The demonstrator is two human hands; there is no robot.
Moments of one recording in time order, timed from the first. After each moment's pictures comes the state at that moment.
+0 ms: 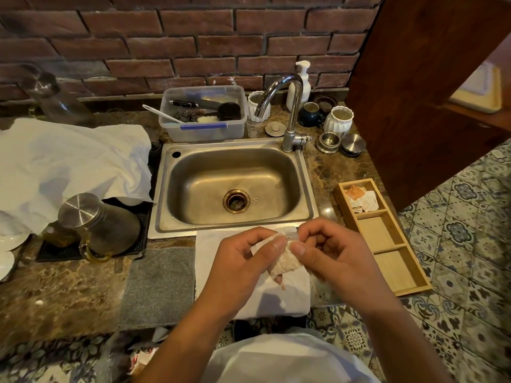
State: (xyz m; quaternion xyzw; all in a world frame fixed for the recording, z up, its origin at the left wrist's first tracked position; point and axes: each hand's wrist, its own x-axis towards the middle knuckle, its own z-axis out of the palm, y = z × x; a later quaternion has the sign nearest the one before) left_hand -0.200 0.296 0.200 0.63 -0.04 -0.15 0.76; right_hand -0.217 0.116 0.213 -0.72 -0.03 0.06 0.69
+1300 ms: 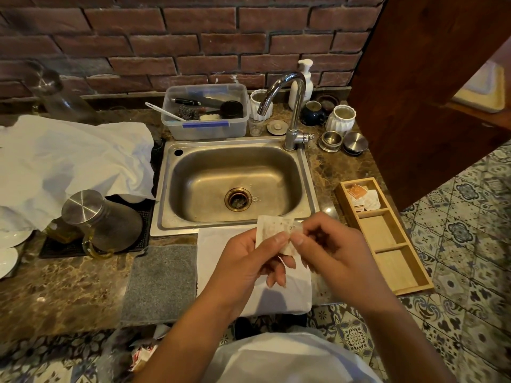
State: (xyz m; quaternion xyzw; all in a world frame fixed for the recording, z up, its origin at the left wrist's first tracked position) left_hand -0.200 0.296 0.195 0.54 0.03 -0.25 0.80; right_hand -0.214 0.119 0.206 -0.83 -0.09 0.00 0.56
